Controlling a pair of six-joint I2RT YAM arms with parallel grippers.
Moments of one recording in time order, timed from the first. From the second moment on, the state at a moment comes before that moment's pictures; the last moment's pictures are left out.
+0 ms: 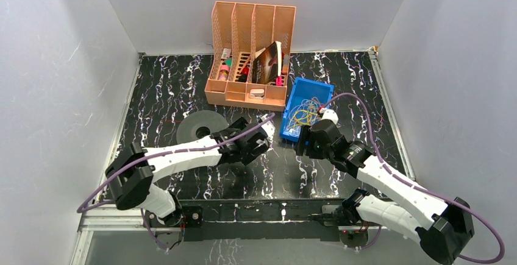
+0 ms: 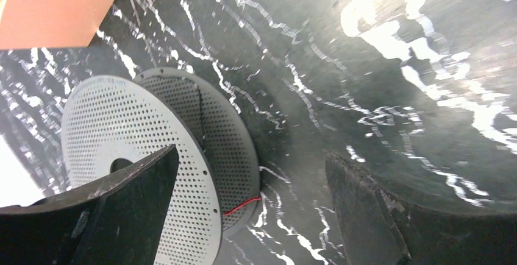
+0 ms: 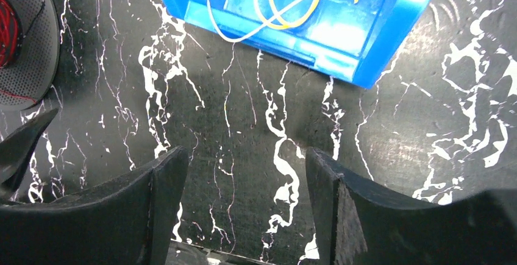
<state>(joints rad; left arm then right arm) -1.04 1.50 0.95 -0.52 -0.57 0.09 0.74 0.89 0.64 -0.56 0.22 0.70</state>
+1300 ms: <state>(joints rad) -0.56 0.85 1.00 -0.57 -0.23 -0.34 0.74 1.00 1.04 -0.75 0.44 0.59</state>
